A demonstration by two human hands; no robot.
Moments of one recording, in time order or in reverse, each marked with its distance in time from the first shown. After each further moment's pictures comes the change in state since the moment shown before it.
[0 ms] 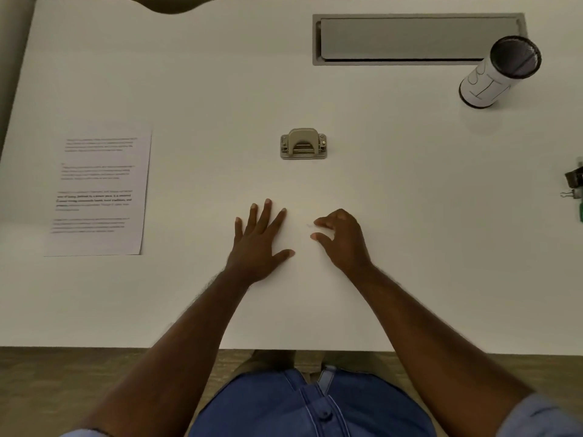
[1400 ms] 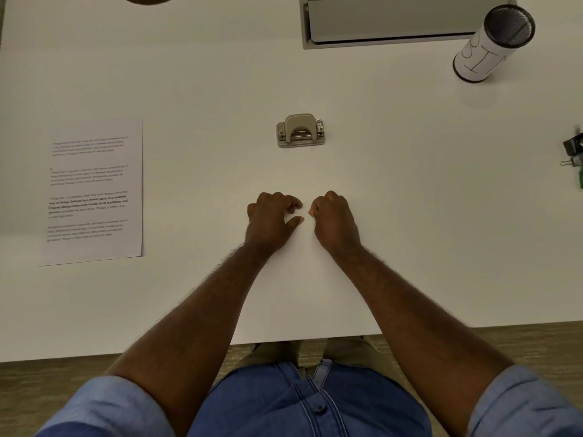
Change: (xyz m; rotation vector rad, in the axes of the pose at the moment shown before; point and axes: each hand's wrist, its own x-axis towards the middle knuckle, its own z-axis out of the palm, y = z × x) left_hand 0.030 0.020 -0.012 -0.250 0.263 0.045; right_hand 0.012 -0.020 0.029 -0.301 0.090 0.040
